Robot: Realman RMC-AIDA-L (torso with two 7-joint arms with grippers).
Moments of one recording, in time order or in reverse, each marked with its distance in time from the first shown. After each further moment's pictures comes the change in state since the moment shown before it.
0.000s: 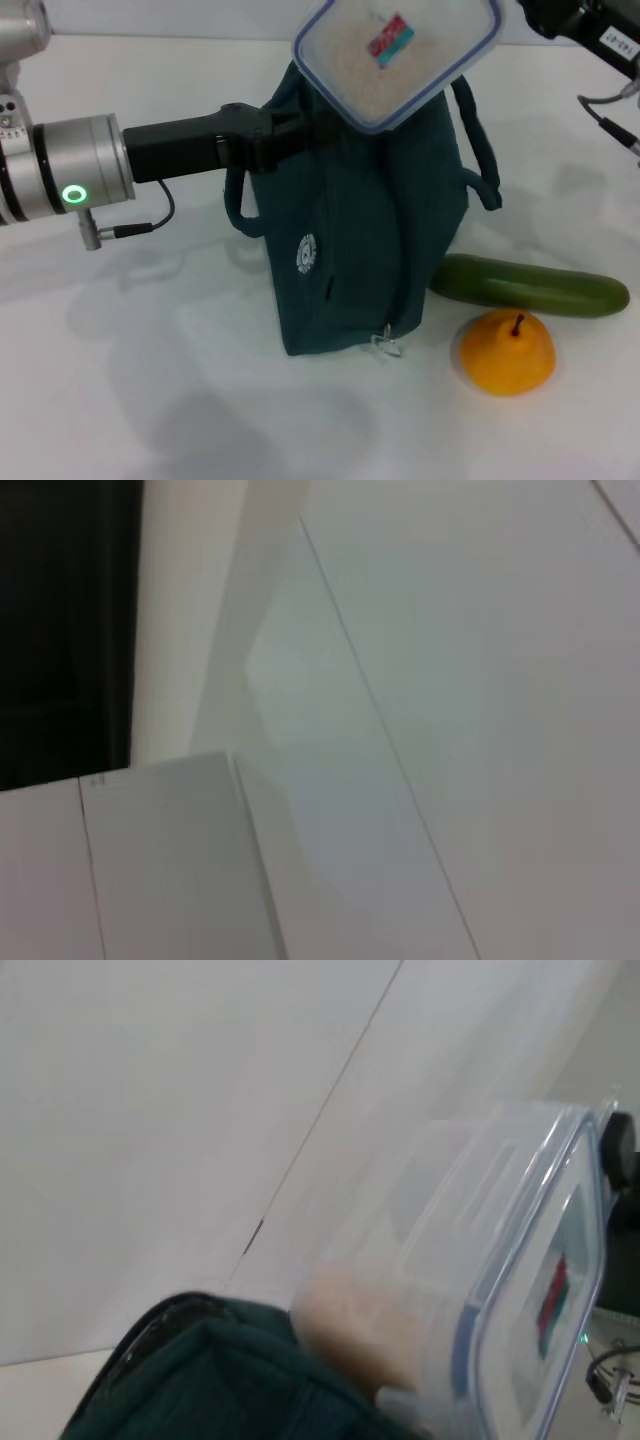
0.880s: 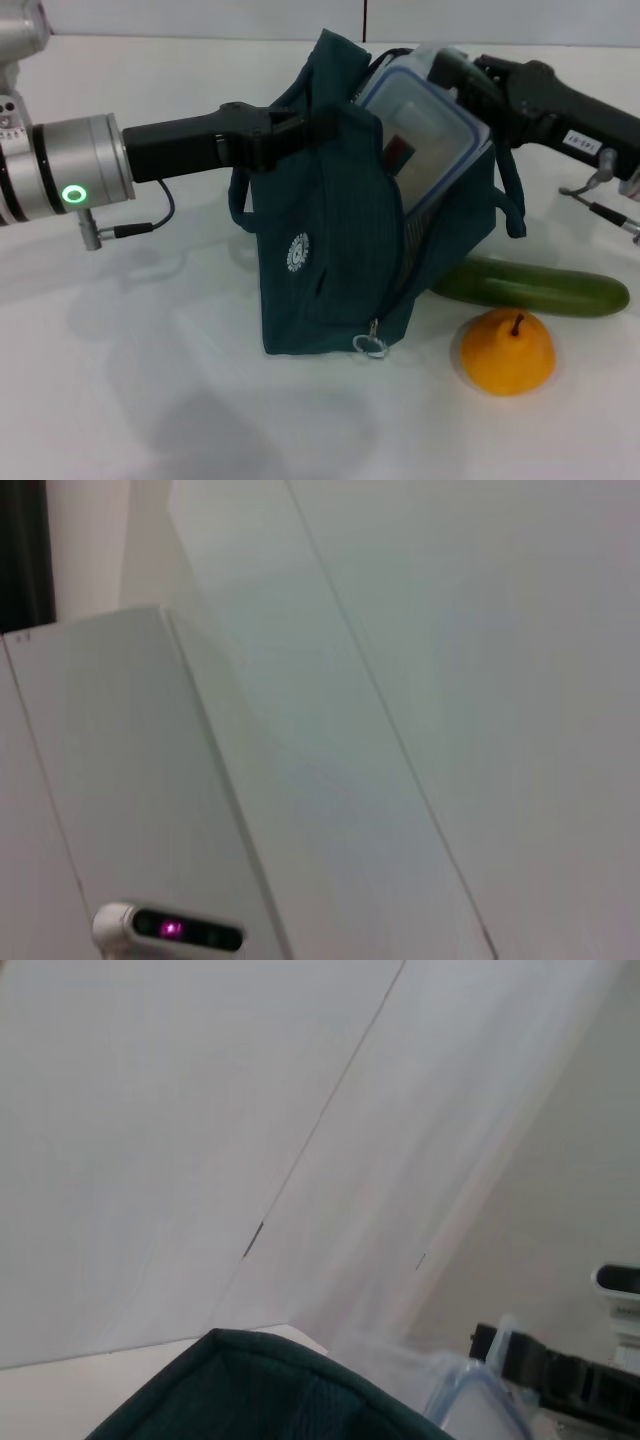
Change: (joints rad) left arm 0.000 0.001 0.000 -0.008 -0.006 -0.001 0.007; right arm -0.074 -0.004 -0.101 -0.008 -0.097 0.129 0.004
